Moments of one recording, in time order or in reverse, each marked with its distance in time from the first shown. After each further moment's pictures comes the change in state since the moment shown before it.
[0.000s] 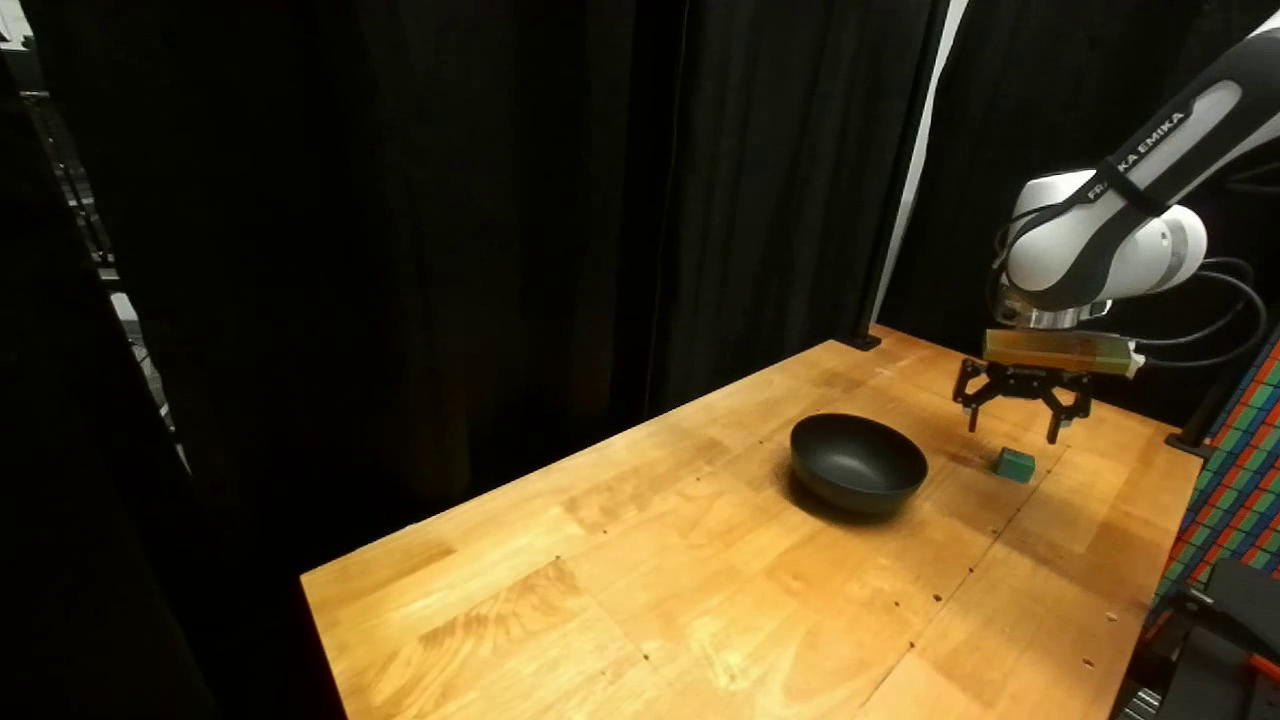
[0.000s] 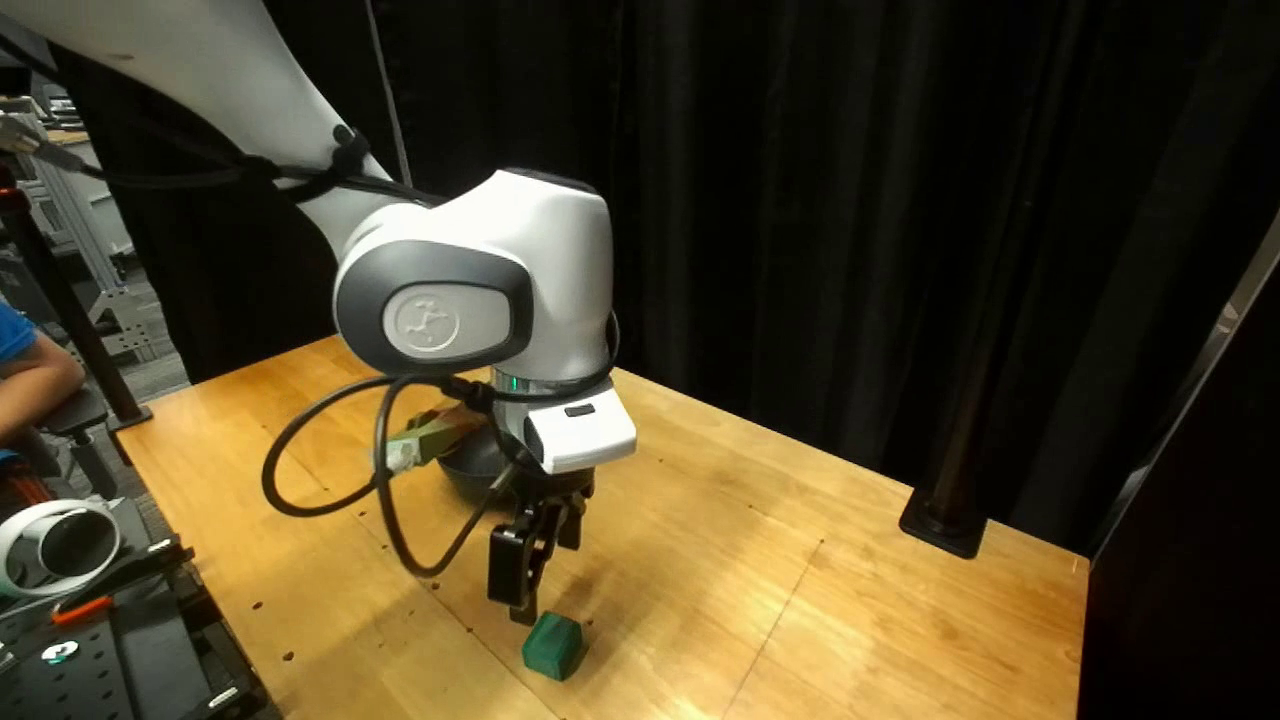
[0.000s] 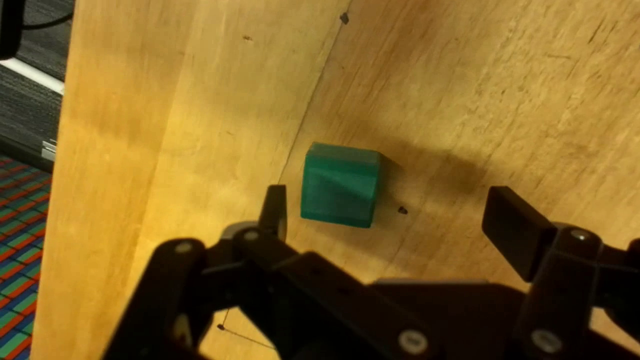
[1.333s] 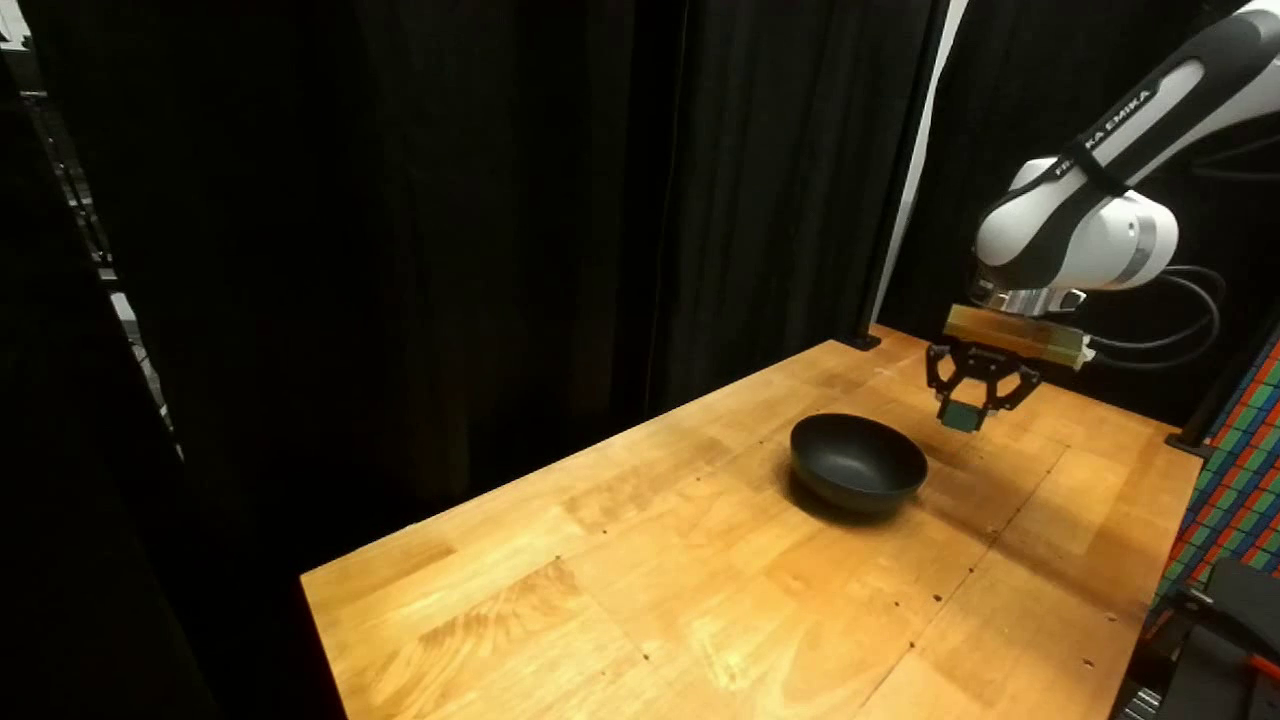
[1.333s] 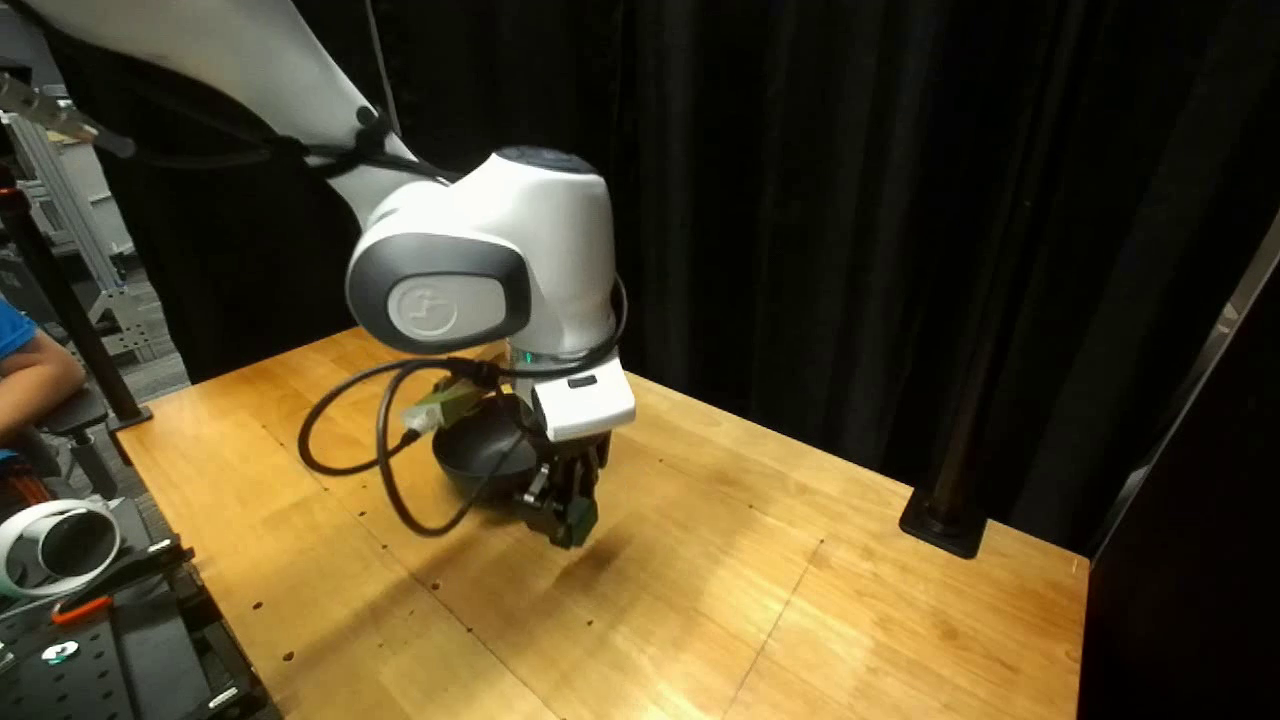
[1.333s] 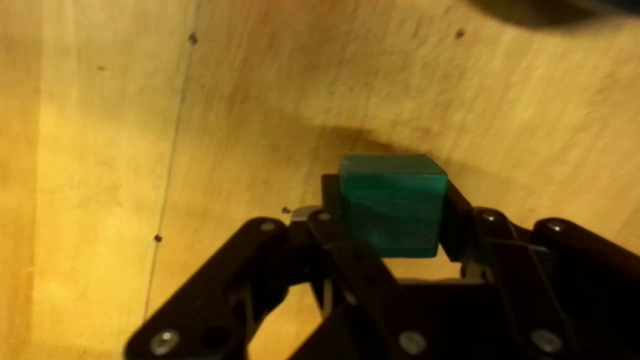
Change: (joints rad) arm 0.036 -0.001 0.032 0.032 0.219 0.081 -0.022
